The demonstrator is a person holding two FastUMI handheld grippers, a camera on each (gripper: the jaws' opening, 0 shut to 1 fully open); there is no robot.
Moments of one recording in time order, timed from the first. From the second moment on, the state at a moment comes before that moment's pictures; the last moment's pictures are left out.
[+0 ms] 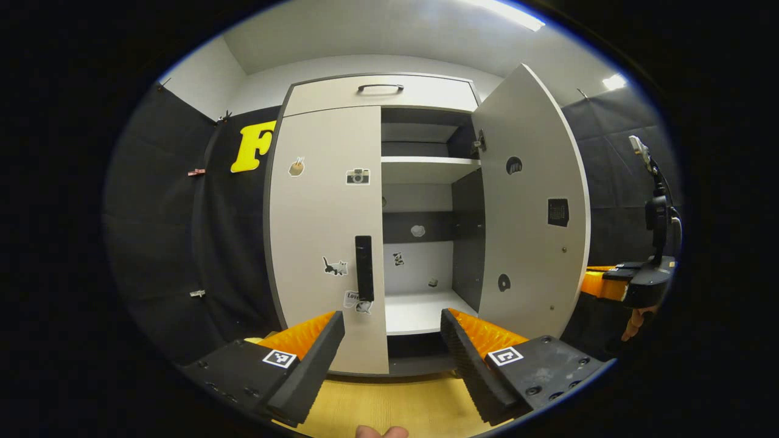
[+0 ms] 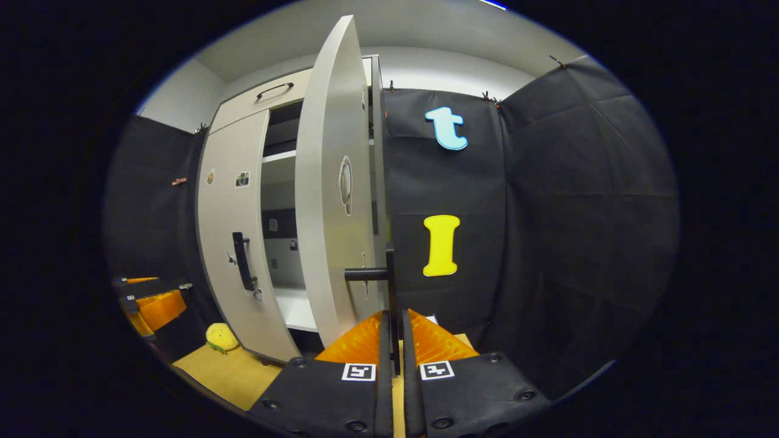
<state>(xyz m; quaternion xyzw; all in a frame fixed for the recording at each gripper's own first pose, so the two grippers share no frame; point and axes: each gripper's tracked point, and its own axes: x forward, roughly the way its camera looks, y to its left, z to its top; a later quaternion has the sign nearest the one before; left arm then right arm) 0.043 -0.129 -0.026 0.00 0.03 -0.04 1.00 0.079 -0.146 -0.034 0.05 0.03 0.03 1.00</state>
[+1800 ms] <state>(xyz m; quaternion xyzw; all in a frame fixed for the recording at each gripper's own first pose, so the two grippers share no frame) 0.278 -0.076 -0.050 0.02 0.03 0.02 1.00 0.053 -0.188 -0.016 0.01 -0.02 0.00 1.00</state>
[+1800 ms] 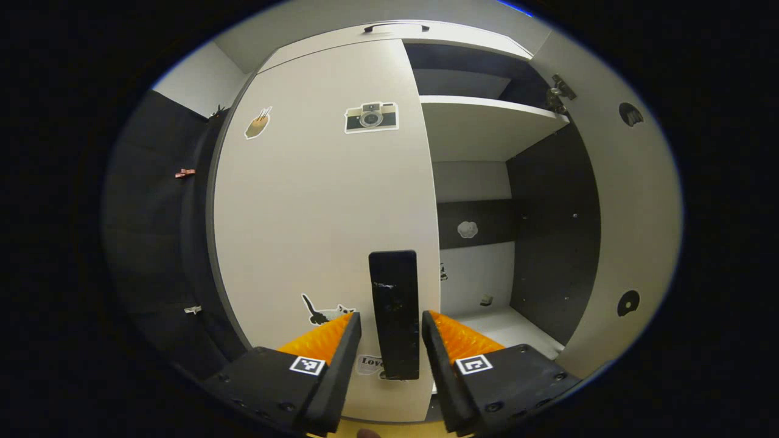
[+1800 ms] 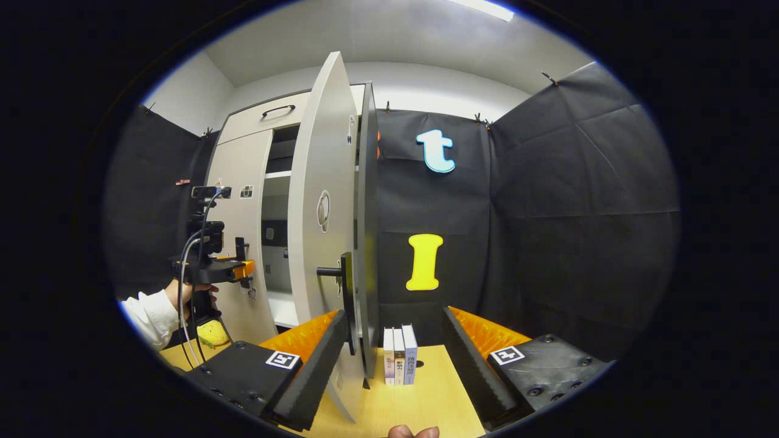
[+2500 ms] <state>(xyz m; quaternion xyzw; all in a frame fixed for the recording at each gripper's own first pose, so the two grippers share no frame) 0.281 -0.083 -0.058 0.00 0.06 0.00 1.00 0.045 -0.191 -0.023 0.02 0.00 0.00 1.00</state>
